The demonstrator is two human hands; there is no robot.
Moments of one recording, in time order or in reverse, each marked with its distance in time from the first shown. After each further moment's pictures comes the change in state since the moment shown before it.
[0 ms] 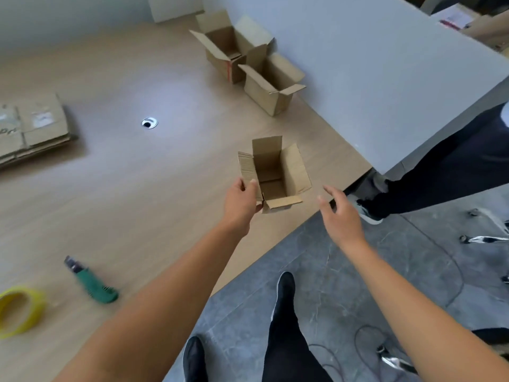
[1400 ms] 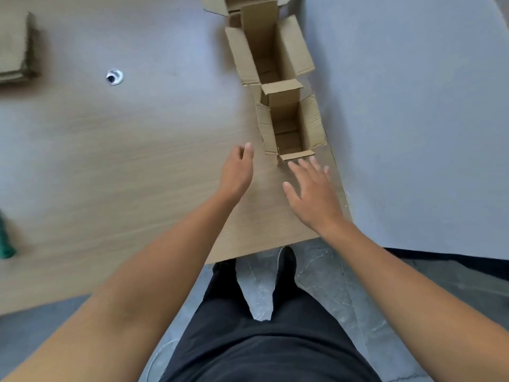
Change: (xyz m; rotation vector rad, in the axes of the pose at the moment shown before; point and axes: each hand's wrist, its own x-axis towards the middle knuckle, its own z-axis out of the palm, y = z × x) left_hand 0.199 0.032 0.217 0.340 0.456 -0.009; right_hand 0.309 0.053 -0.079 -0.472 -0.489 -0.514
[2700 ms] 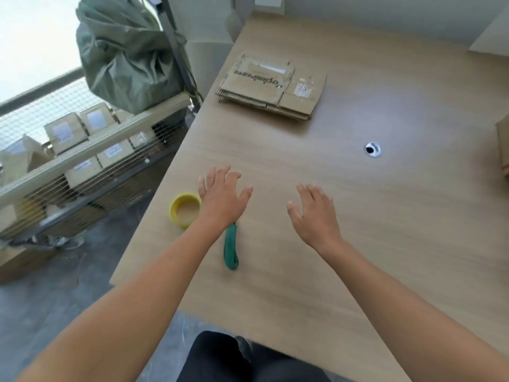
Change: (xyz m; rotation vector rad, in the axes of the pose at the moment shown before) left_hand 0.052 -0.245 -0.587 0.575 0.391 -0.096; right_hand 0.133 -0.528 0.257 -0.097 -0.209 -0.354
